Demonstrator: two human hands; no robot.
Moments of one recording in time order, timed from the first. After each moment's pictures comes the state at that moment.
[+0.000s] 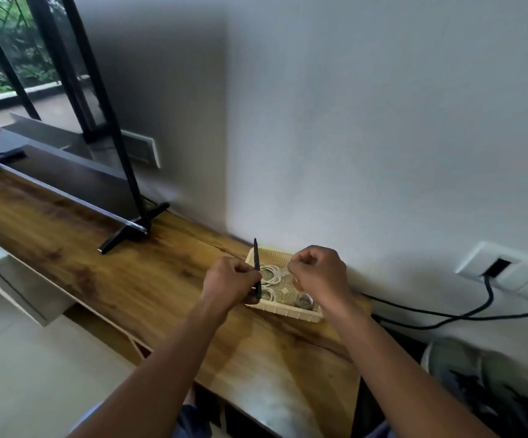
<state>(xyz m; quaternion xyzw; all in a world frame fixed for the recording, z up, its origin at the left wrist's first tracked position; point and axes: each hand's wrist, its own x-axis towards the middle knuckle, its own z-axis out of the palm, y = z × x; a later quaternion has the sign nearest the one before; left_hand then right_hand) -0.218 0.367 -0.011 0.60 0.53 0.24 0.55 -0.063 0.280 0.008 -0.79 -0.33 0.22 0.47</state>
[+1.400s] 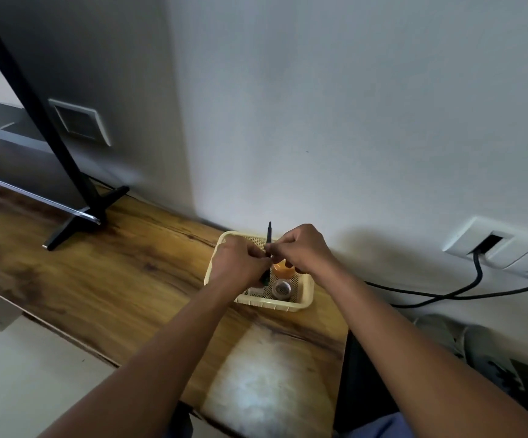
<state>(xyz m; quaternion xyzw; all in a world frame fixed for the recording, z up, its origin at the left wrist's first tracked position) -0.137 0.372 -0.025 0.71 0.50 0.16 0.46 0.008 0.316 -0.016 -0.82 -0.37 0.30 0.33</state>
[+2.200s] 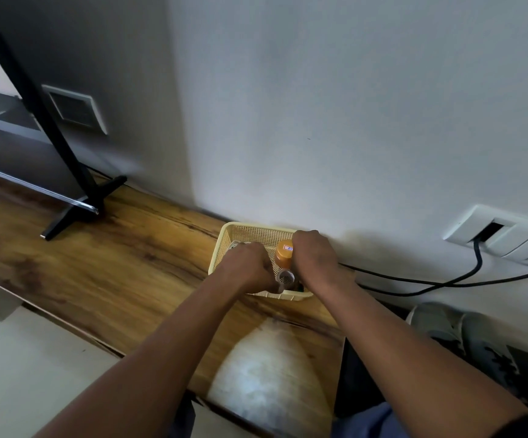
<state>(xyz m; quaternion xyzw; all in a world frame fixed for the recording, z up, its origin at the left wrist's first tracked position) -0.134 0.370 -0.041 0.88 0.39 -0.02 0.28 -0.004 0.300 -0.032 -0.88 -0.47 0.10 0.03</state>
